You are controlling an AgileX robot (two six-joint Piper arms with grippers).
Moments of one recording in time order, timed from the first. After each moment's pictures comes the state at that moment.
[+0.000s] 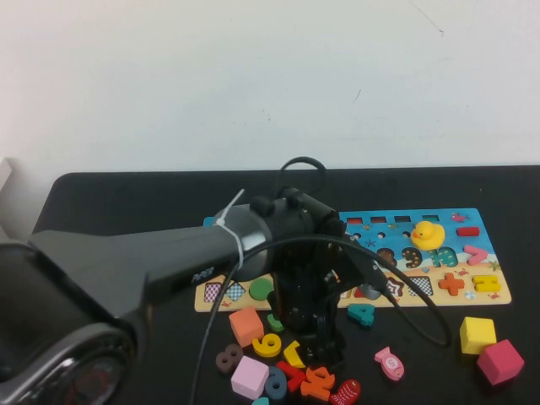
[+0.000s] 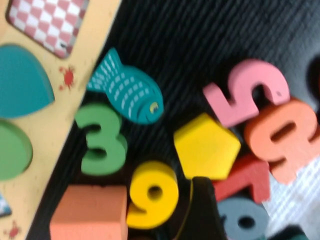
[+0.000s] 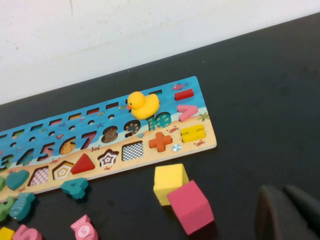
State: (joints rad) right arm -0.07 -0.01 0.02 0.24 0.42 0.05; left arm -0.74 2.14 -1.56 -0.04 0.94 0.33
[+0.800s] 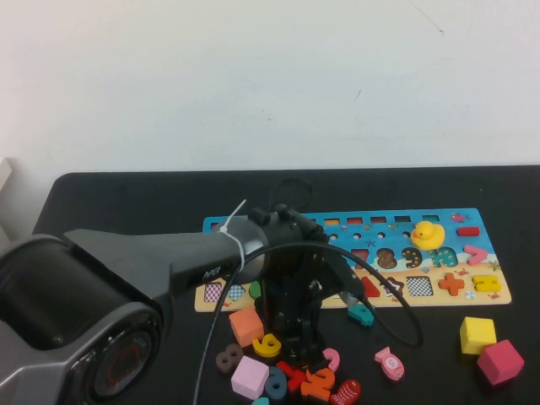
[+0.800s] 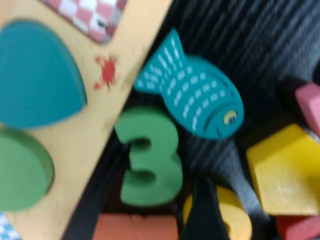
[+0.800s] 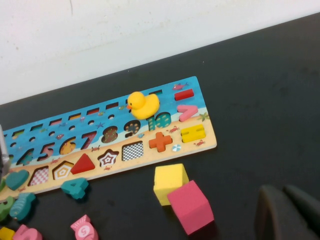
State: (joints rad) right arm -0.07 -0.01 0.02 0.24 0.42 0.05; left arm -0.69 2.26 -1.59 0.00 0.88 0.35
